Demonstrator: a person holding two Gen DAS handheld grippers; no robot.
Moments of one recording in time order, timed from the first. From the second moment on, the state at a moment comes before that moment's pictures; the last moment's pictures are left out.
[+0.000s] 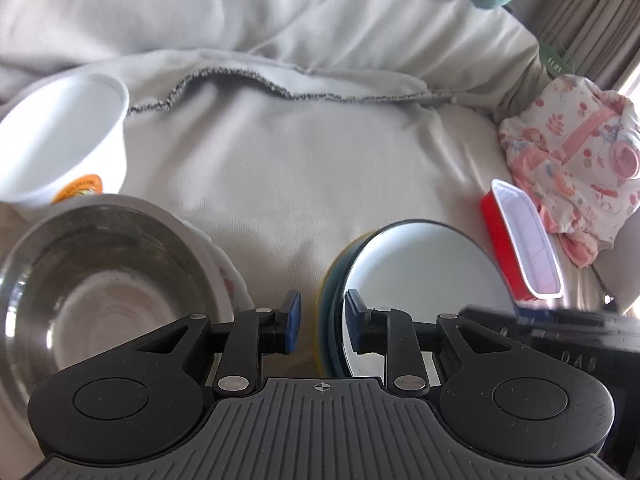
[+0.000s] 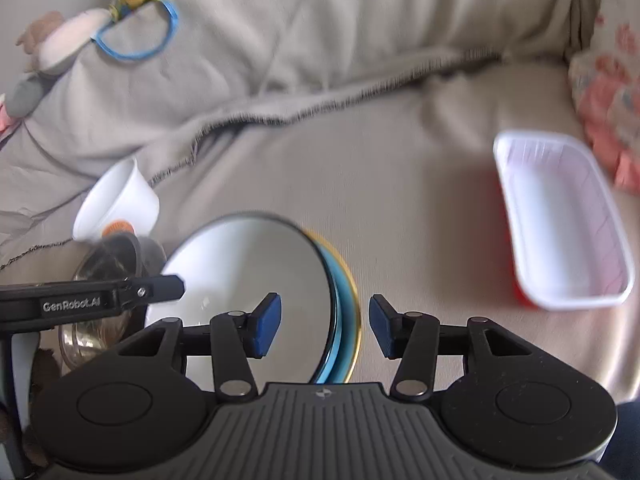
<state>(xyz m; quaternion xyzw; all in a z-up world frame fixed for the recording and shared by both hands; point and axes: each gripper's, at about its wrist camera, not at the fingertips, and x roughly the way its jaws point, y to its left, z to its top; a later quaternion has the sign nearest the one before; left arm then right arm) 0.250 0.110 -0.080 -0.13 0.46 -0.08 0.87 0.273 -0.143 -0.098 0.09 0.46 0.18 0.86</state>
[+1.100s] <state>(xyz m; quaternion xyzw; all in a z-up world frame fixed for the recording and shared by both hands) 0.264 0.108 -0.098 -0.14 0.46 -0.09 0.87 0.293 -0.115 -0.140 0.09 0.47 0.22 0.85</state>
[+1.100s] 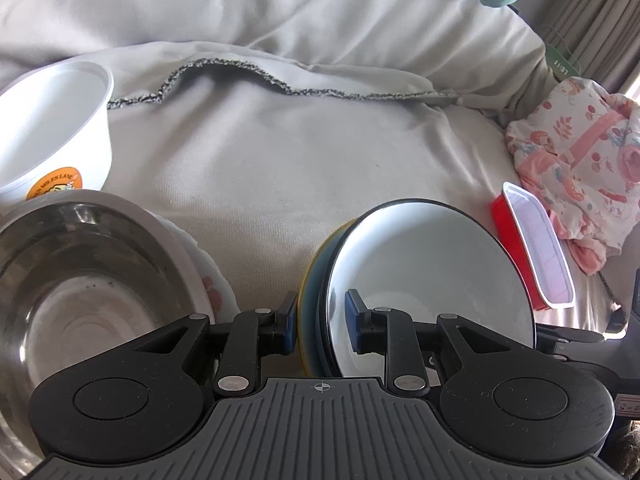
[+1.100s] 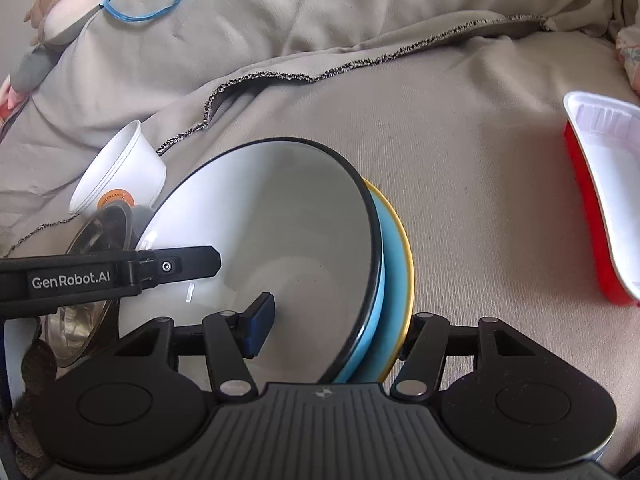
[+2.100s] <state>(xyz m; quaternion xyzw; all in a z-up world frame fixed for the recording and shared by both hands) 0.251 0.361 -0.084 -0.36 0.33 0.17 0.86 0.350 0.087 -0.026 -0.09 0.40 0.27 0.87</state>
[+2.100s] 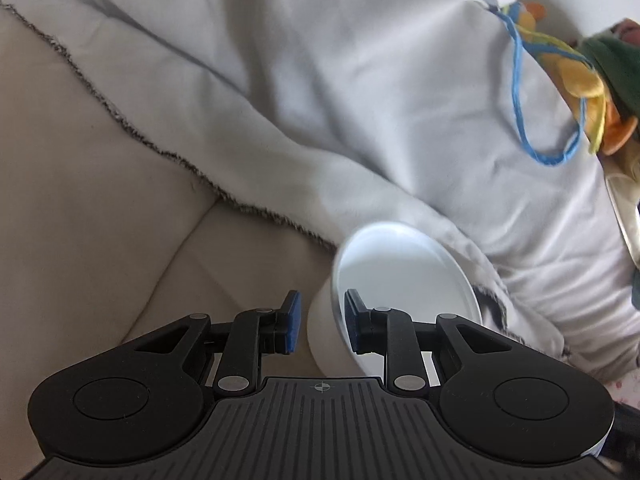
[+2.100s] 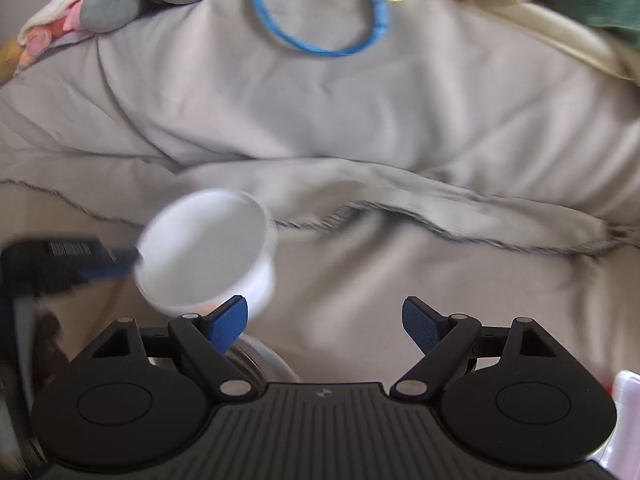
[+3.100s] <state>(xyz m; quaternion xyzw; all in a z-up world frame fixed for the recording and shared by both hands) 0.357 0.175 -0.079 -0.26 0.45 -0.02 0.85 0.424 -0.059 -0.086 0.05 0.45 0.24 0.86</state>
